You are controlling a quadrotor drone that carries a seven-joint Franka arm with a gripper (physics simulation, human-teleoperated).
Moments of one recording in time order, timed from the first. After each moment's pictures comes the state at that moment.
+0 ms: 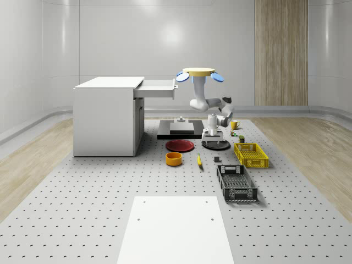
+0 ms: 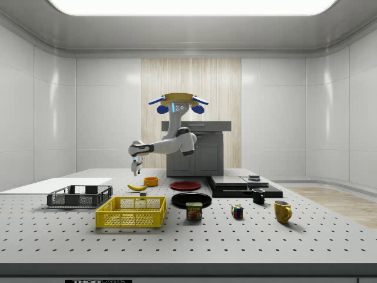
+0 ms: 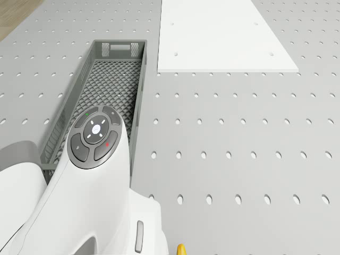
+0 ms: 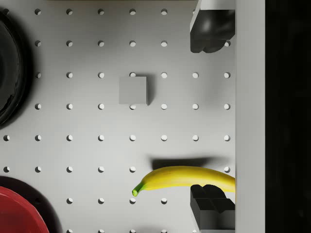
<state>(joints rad) 1.01 -1.60 -1.29 -2.76 1.82 1.70 0.14</state>
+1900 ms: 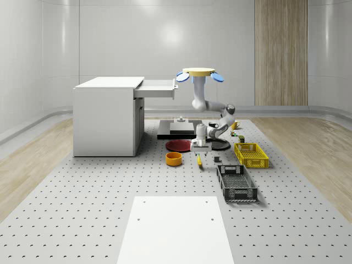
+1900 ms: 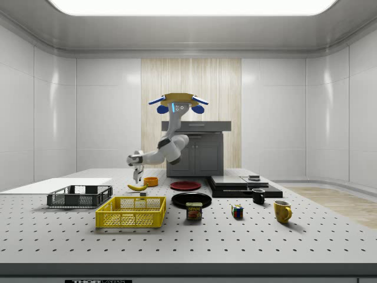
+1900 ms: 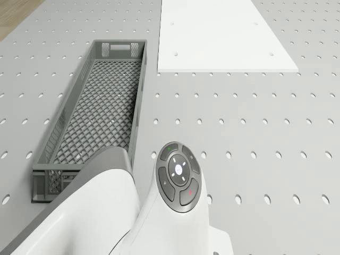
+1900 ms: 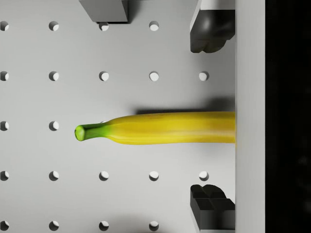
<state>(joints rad) 1.39 -1.43 -1.04 -2.61 2.10 1.71 -0.15</state>
